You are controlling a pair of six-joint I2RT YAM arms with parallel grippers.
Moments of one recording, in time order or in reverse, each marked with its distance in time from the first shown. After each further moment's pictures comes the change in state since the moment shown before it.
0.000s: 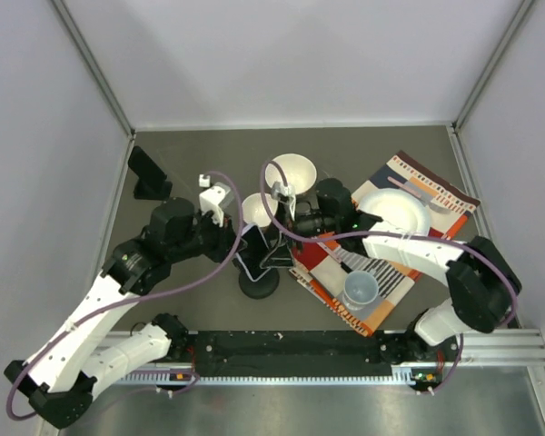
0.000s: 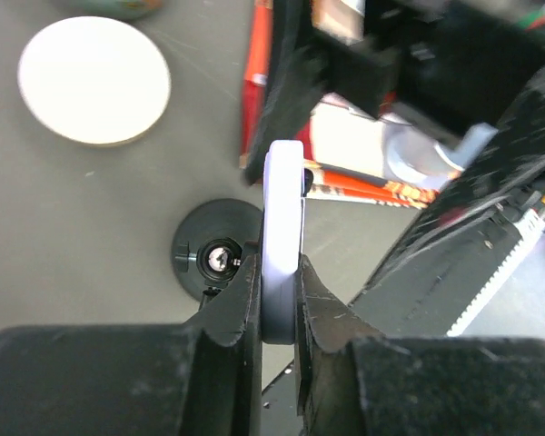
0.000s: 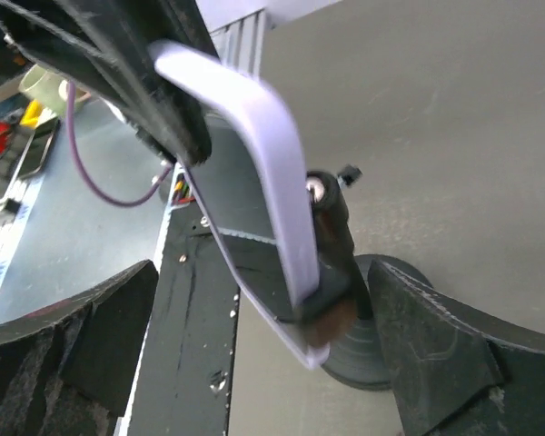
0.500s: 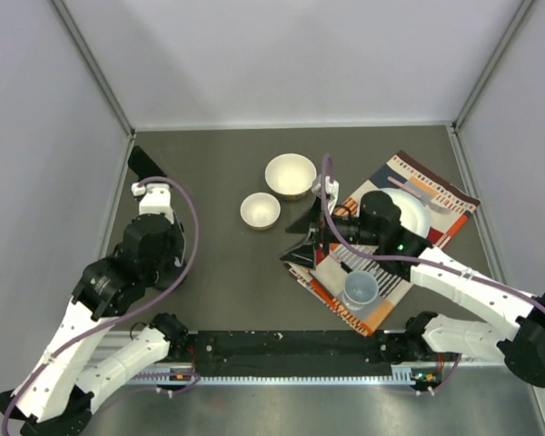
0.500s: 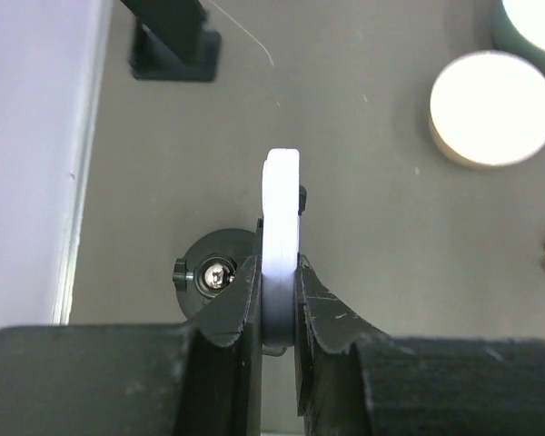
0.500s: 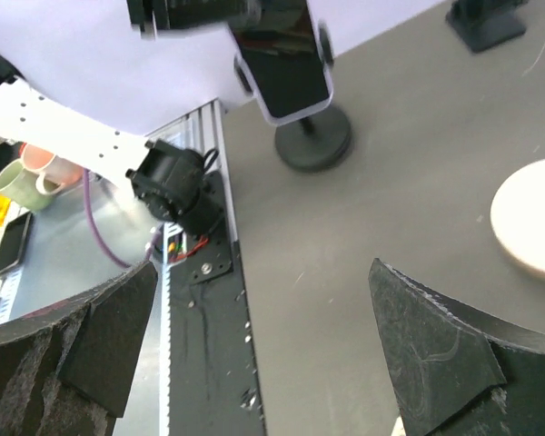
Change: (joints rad) left arm 0.022 -0.173 0.048 -0.290 -0.822 -0.050; right arm -0.011 -0.427 -0.102 -0.101 0.310 0.135
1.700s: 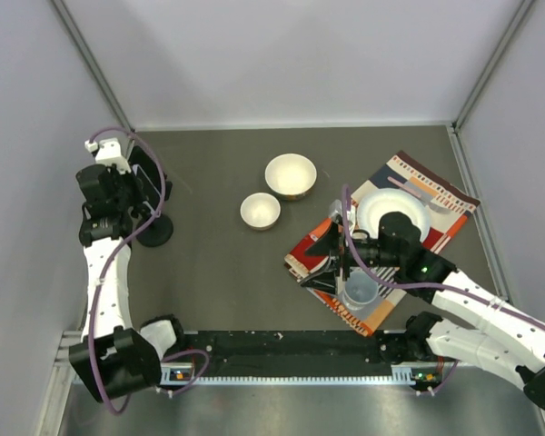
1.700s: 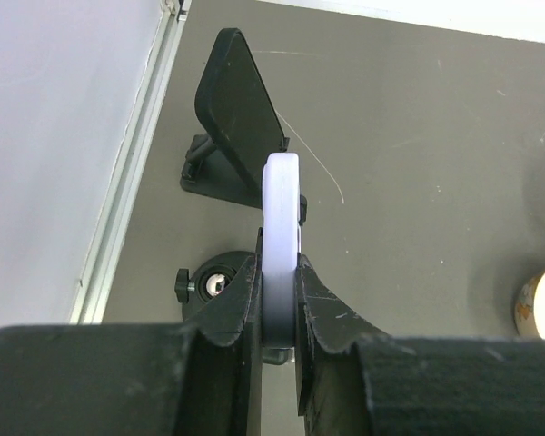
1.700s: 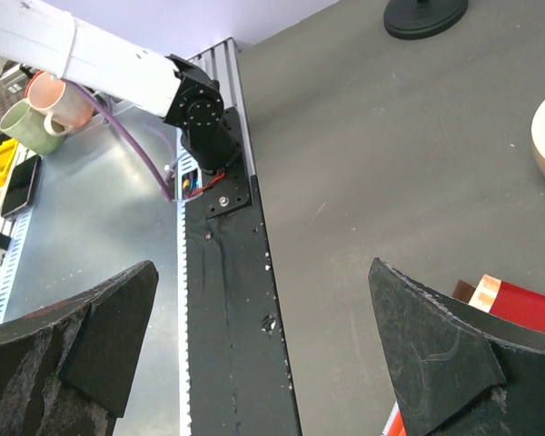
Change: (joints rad) left arm 0.914 0.372 -0.095 0.719 0.711 0.258; right arm 0.000 -0.264 -0.189 -0.168 -0.040 -0.044
